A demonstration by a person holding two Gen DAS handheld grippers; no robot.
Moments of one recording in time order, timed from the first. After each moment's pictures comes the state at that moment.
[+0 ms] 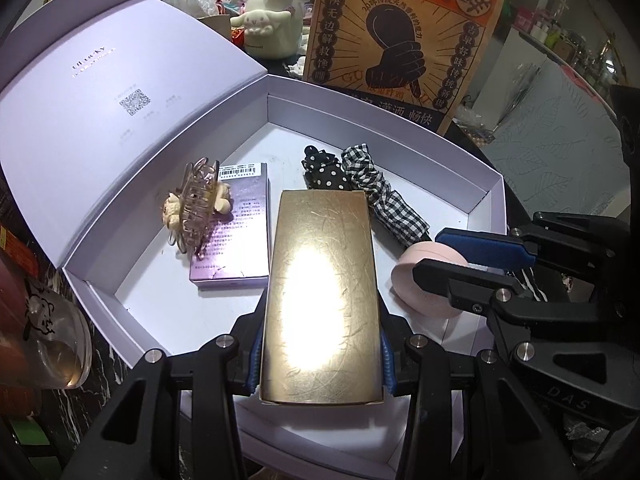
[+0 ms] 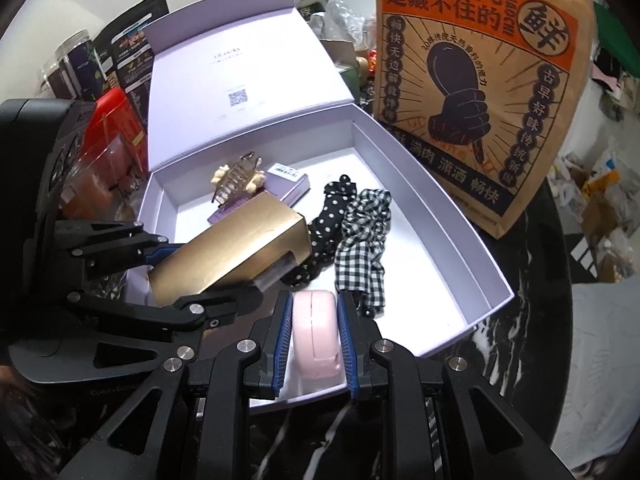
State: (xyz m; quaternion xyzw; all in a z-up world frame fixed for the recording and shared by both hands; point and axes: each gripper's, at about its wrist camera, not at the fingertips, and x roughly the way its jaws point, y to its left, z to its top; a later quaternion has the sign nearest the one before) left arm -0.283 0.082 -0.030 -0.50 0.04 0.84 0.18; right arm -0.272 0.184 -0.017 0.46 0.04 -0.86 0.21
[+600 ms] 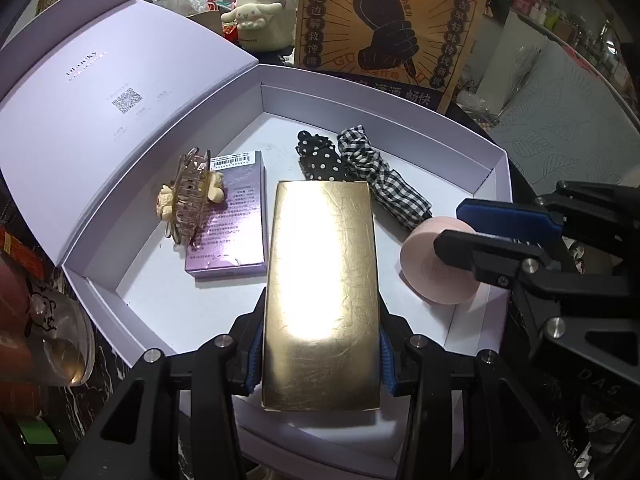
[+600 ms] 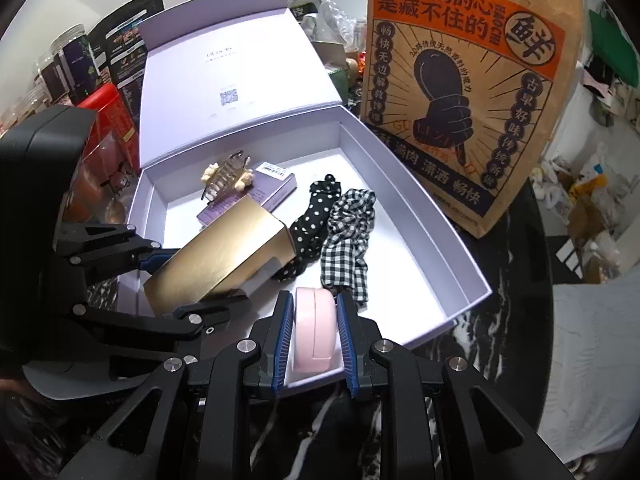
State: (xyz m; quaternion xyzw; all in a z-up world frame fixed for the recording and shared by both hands) left arm -0.275 0.093 -0.037 -0.51 0.07 0.84 0.17; right arm -0.268 0.190 -0.009 0.46 0.06 -0.87 0.19
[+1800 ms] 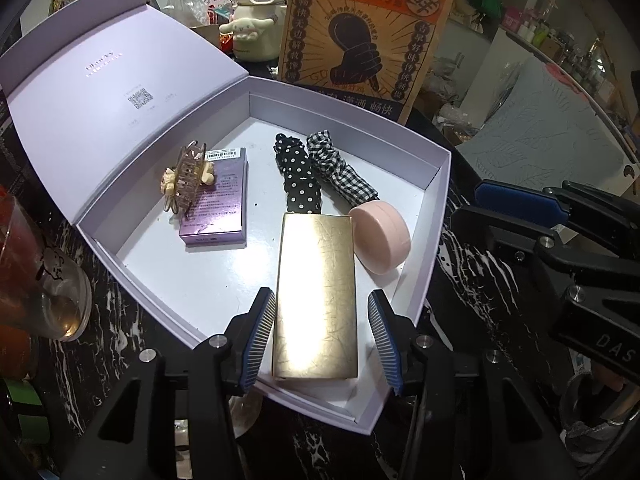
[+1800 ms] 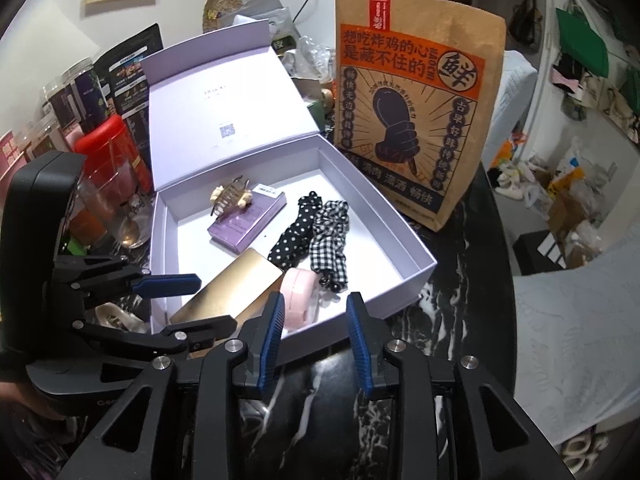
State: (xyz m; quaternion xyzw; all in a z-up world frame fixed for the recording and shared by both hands) left arm -0.244 0.090 -0.016 -0.50 0.03 0.84 0.19; right arm -0.226 0.209 0.026 0.43 0.03 -0.89 0.16
